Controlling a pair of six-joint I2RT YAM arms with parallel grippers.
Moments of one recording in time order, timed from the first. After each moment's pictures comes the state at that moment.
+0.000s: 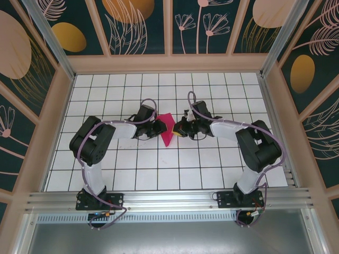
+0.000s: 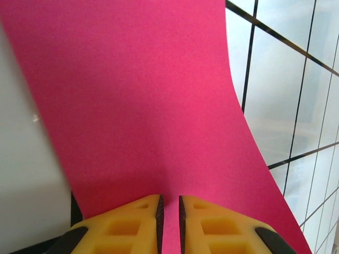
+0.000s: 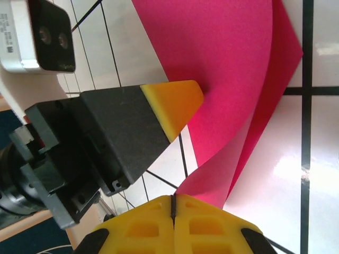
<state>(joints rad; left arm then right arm) -0.54 1.91 0.96 0.08 0.38 -0.90 0.54 1.74 0.93 -0.04 -0.65 0.96</state>
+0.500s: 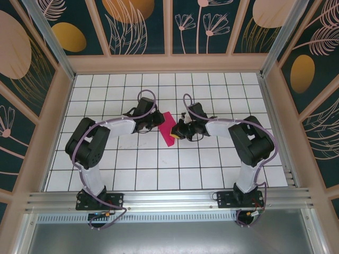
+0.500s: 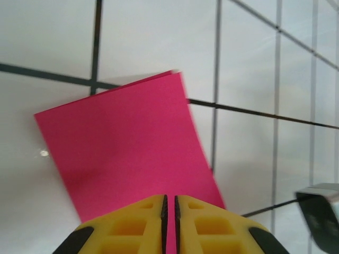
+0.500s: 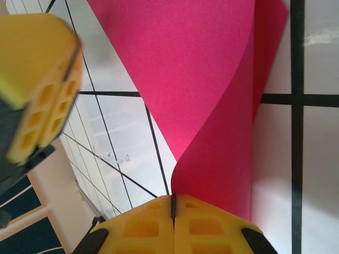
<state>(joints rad) -0.54 1.87 1.05 0.00 0.20 -0.85 0.56 1.83 0.95 -0.03 -0.65 0.96</state>
